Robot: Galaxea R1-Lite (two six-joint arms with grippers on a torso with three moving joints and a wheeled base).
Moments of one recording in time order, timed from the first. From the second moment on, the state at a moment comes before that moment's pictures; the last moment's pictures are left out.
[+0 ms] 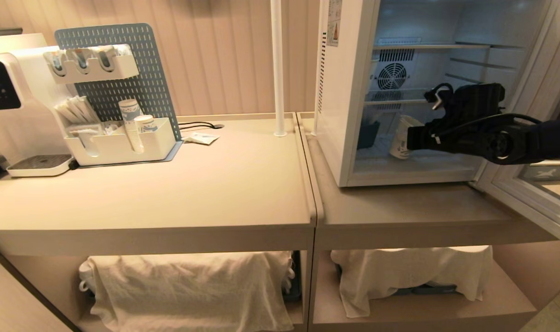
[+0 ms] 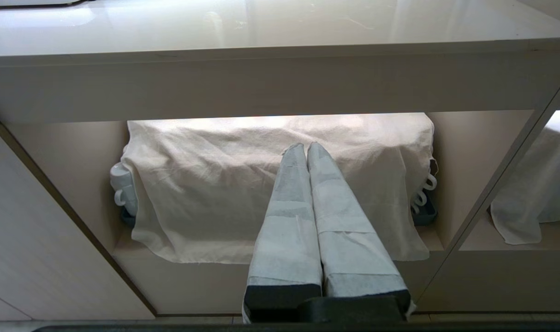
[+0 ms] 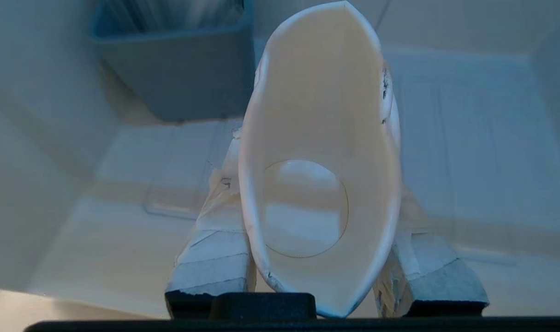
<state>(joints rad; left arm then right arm) 0.01 0.00 0.00 0.00 0.00 0.01 0.03 2.14 -1.60 -0.22 0.17 -0.06</state>
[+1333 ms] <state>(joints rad) 0.01 0.00 0.00 0.00 0.00 0.01 0.03 2.25 -1.71 -0.21 0.18 -0.10</state>
